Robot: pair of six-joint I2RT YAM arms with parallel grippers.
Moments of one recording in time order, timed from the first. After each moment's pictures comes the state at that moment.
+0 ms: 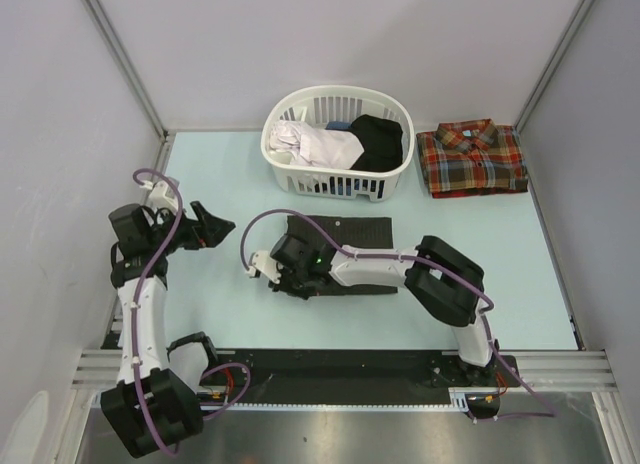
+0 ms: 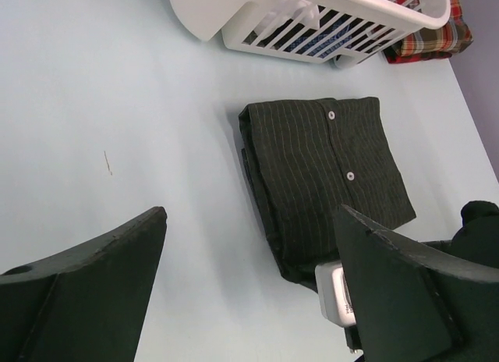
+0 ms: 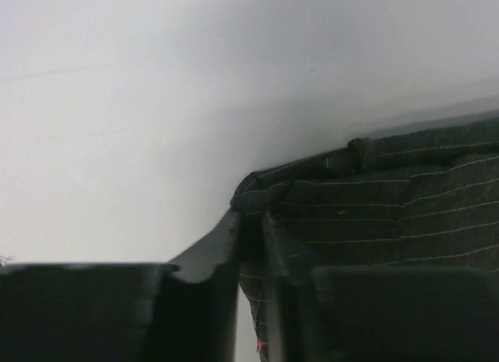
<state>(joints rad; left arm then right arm) 0.37 0.90 0.70 -0.35 0.85 -0.13 1.13 2.00 1.36 -0.31 -0.11 -0.27</state>
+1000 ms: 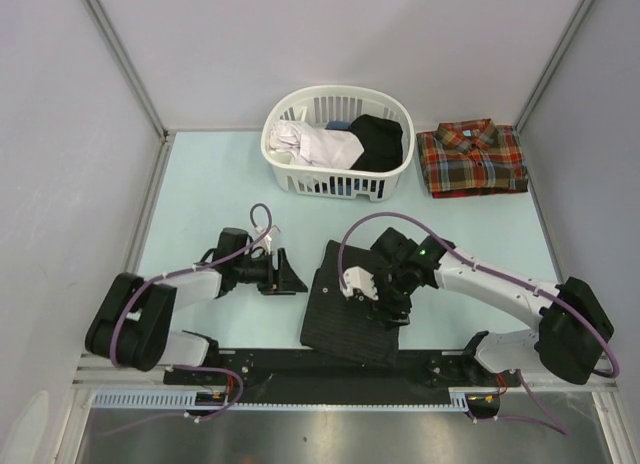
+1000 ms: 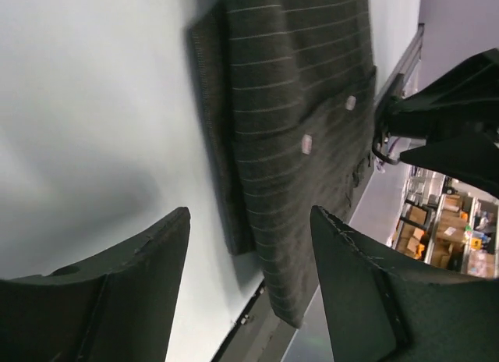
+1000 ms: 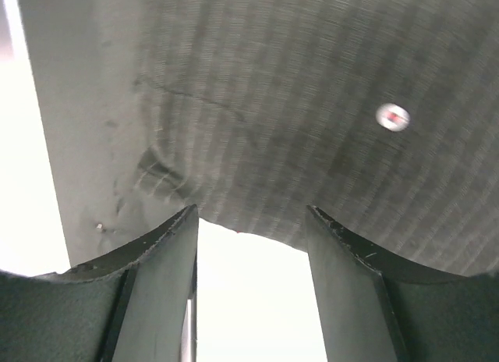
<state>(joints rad) -0.29 1.32 0.39 0.07 0.87 -0.49 0.88 1.30 0.88 -0.90 -0.48 -0.73</state>
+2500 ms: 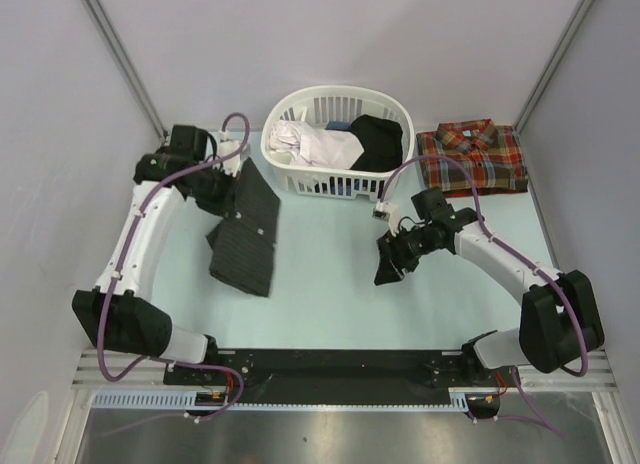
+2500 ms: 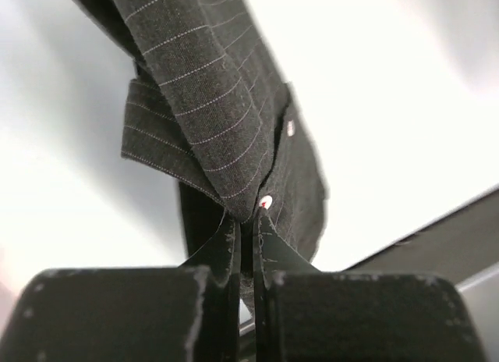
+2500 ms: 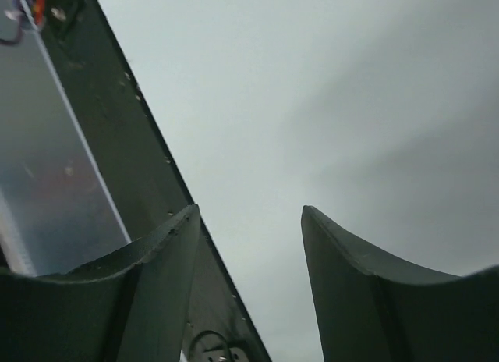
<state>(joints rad) -0.12 1.42 1.45 -1.12 0.32 0.25 0.42 1.38 0.93 -0.70 -0.76 -0.27</state>
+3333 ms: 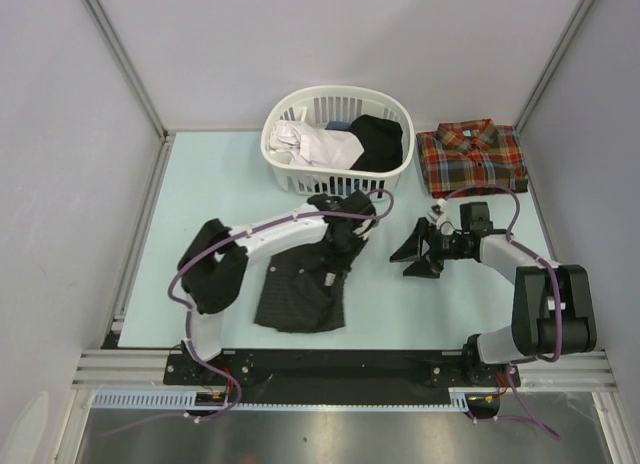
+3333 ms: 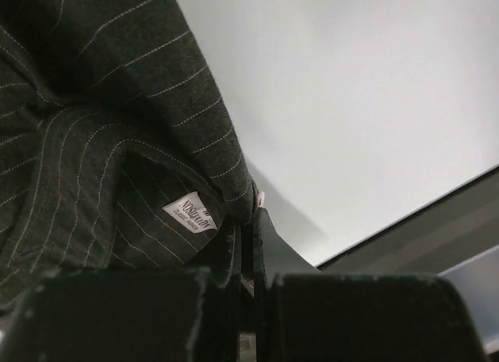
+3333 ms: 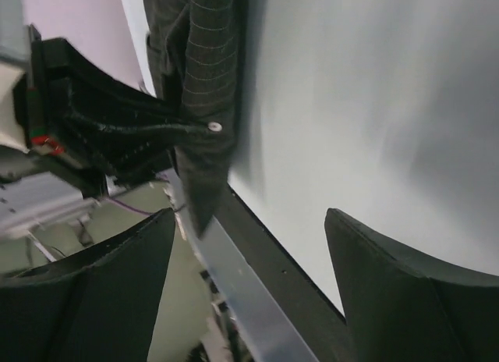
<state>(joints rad) -0.88 1.90 1.48 -0.92 0.13 -0.28 0.05 1.43 0.69 -0.36 -0.99 0.42</state>
